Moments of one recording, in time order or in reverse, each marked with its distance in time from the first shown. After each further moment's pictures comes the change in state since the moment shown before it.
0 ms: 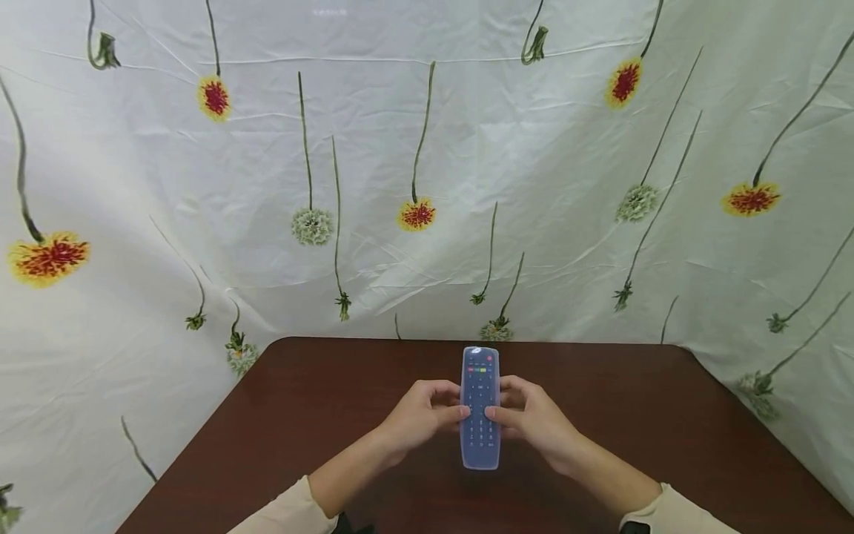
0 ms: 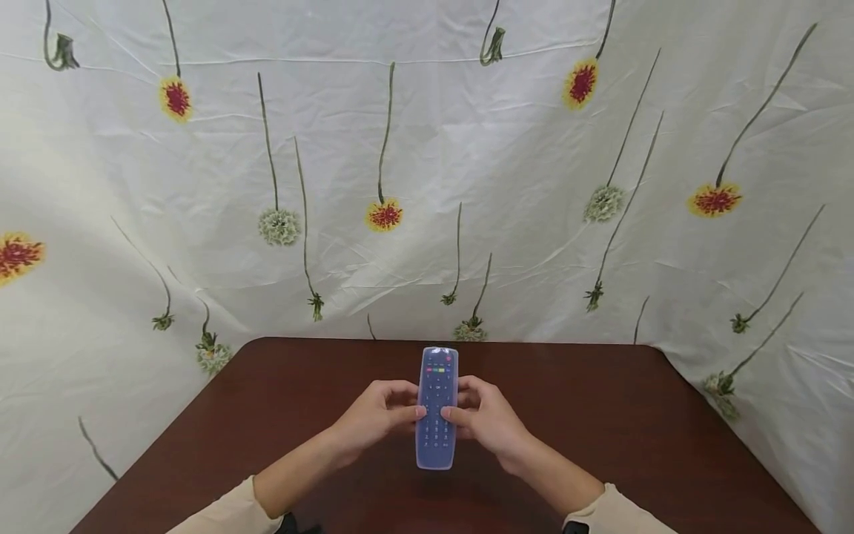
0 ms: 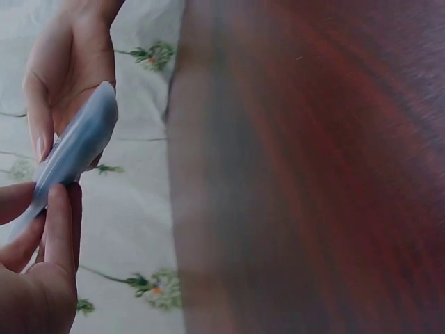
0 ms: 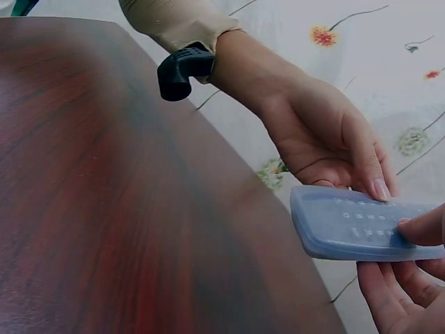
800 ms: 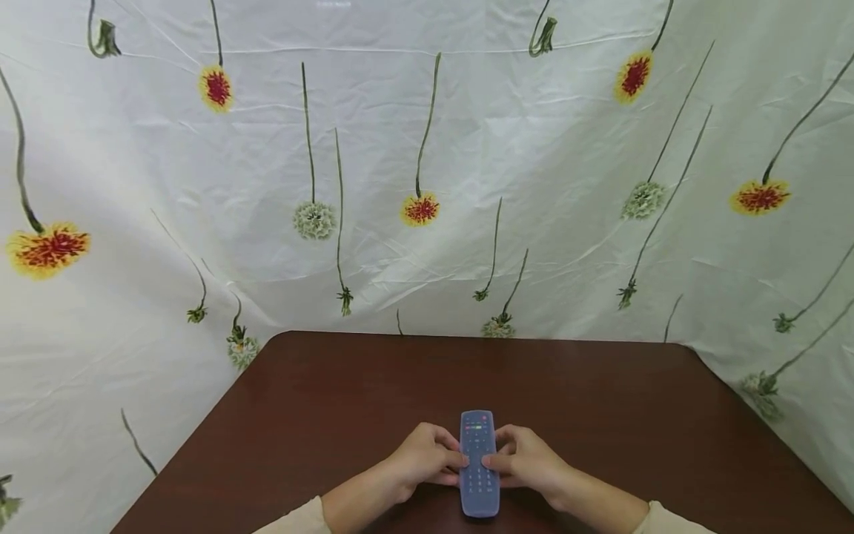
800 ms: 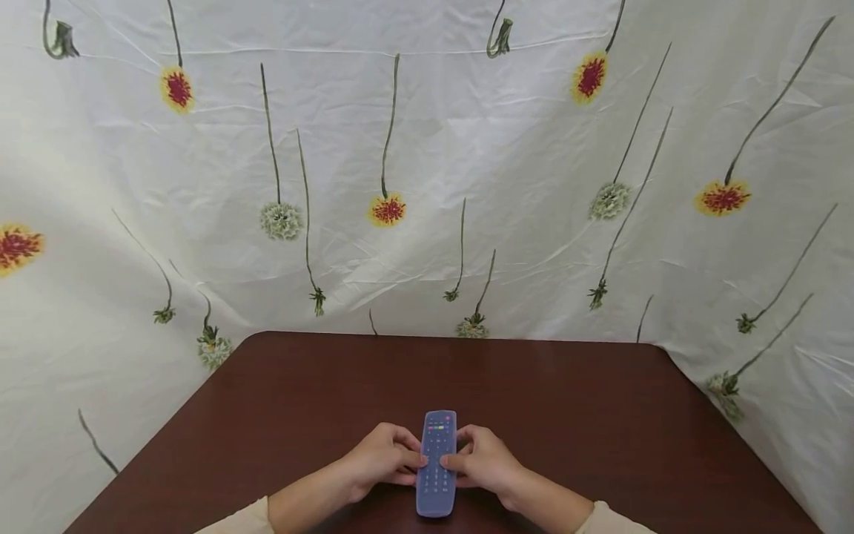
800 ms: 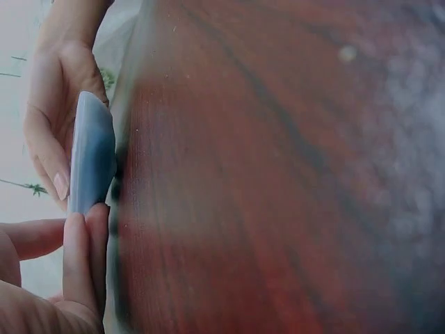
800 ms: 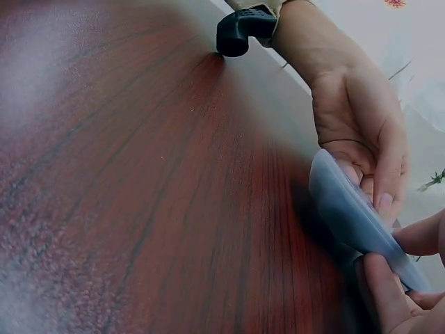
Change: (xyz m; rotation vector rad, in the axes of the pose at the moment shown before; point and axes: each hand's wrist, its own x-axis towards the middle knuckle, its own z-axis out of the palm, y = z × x) left_hand -0.023 -0.058 0.016 0.022 0.117 -0.331; right_hand -0.015 0.062 0.010 -0.111 -0.055 0.201
